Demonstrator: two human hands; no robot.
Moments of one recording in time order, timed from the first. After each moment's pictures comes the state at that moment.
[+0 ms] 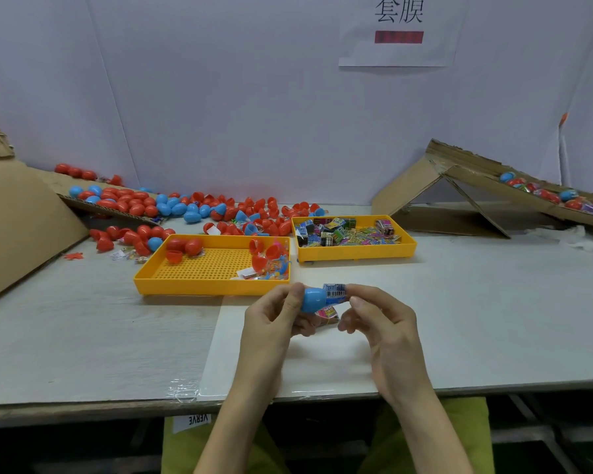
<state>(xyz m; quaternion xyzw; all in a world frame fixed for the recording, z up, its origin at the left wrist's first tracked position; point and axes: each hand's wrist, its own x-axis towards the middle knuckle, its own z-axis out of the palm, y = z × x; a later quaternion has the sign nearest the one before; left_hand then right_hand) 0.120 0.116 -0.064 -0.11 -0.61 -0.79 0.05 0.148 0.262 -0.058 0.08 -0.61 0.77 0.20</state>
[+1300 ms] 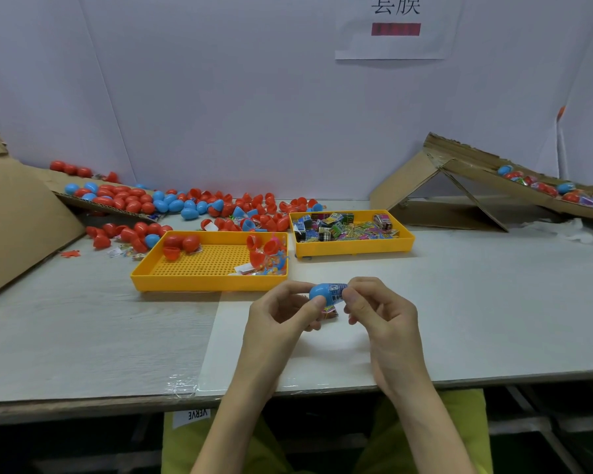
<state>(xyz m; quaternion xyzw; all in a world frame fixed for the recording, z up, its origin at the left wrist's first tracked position) 0.125 0.115 -0.064 -0.14 -0.67 -0.73 0.04 0.146 0.263 -0.061 0.08 -0.63 0.74 0.23</state>
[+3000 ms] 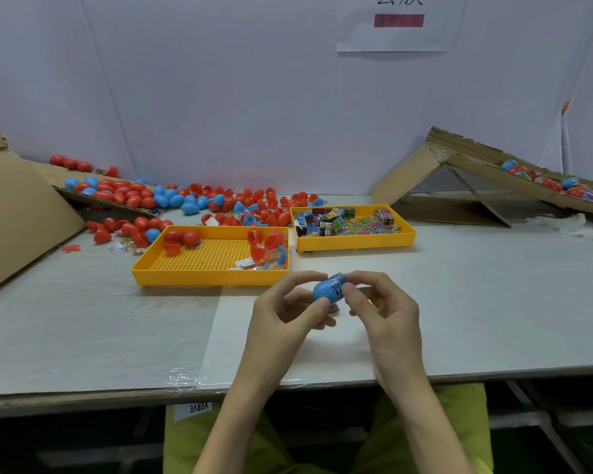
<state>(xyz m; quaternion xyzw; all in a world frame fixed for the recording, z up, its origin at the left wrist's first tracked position) 0.133 0.116 -0.060 -0.21 -0.66 -0.72 0.05 0.146 0.259 -0.063 0.06 -0.67 0.69 0.28</state>
